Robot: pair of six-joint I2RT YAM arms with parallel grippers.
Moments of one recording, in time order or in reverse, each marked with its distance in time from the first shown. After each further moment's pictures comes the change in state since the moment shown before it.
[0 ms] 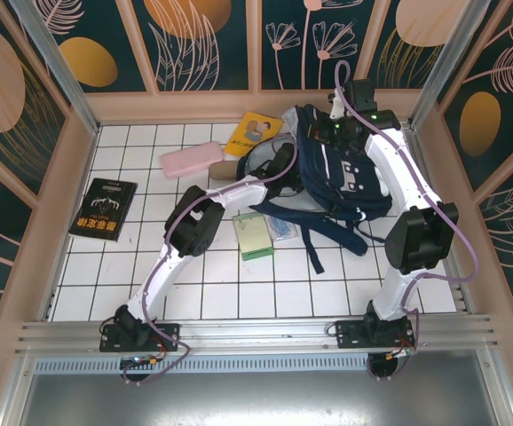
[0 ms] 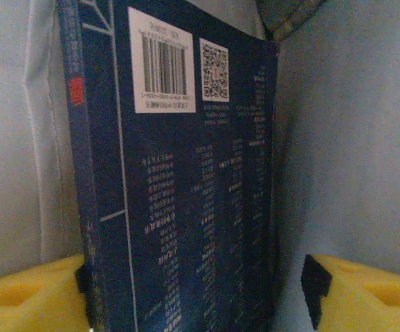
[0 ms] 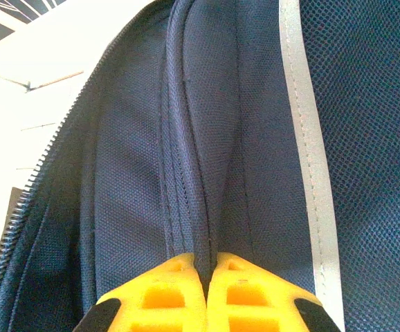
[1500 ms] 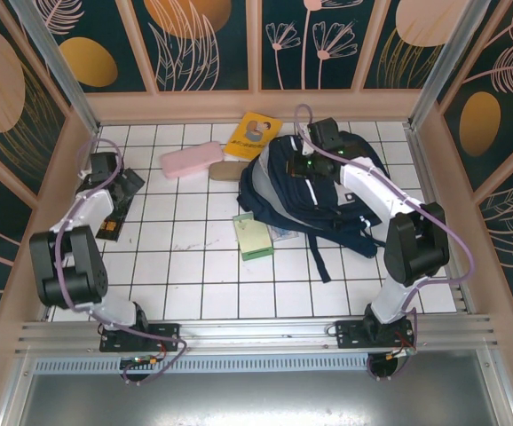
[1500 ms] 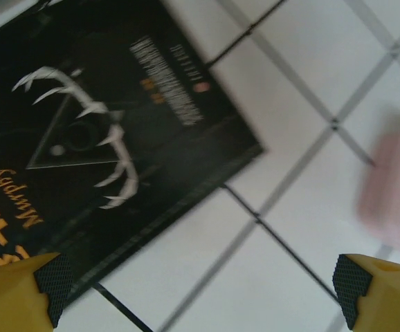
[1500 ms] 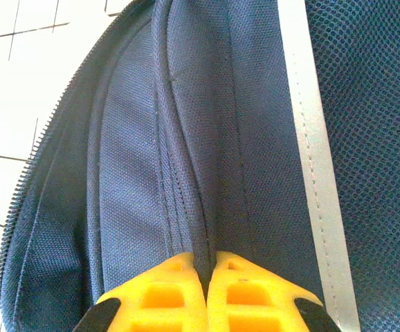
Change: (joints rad) left arm 0.944 -0.883 -0.967 -0.396 -0.340 0.531; right arm 0.175 -0.075 -0.401 0.273 0.126 -0.030
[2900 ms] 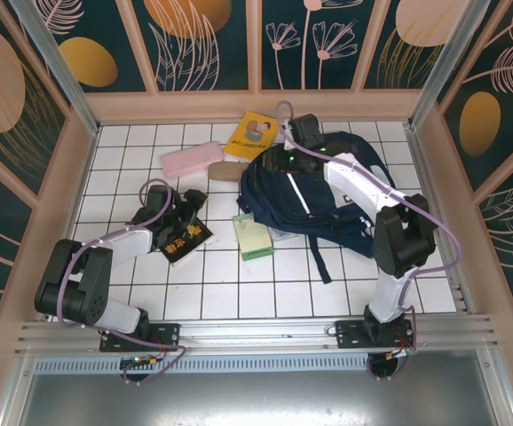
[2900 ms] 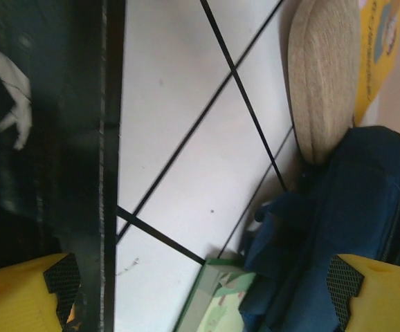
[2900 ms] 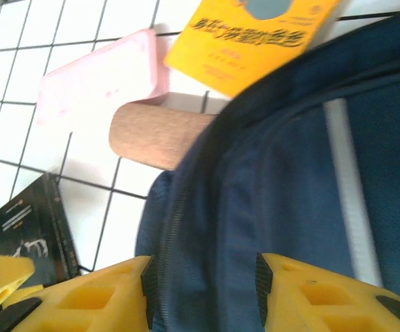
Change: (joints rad) left arm -0.441 -0.147 -0.400 0.462 0.385 -0.627; right arm 0.098 0.109 0.121 0.056 0.024 0.023
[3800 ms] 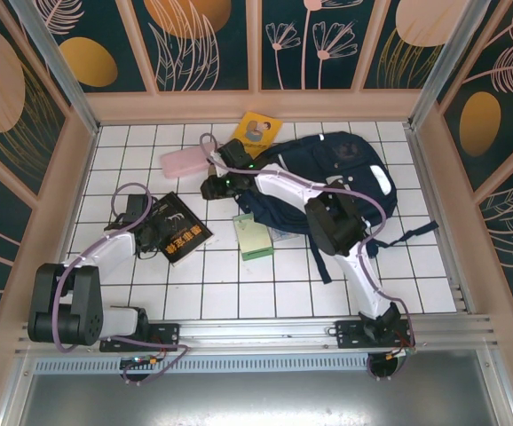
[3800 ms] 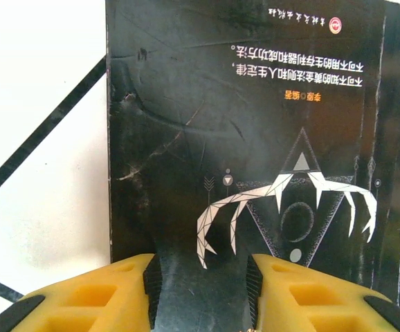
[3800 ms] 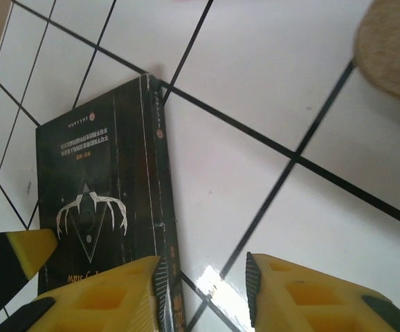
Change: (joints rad) left arm 0.165 -0.131 -0.026 -0.410 -0.297 0.407; right arm 0.267 0.506 0.398 0.024 -0.183 -0.002
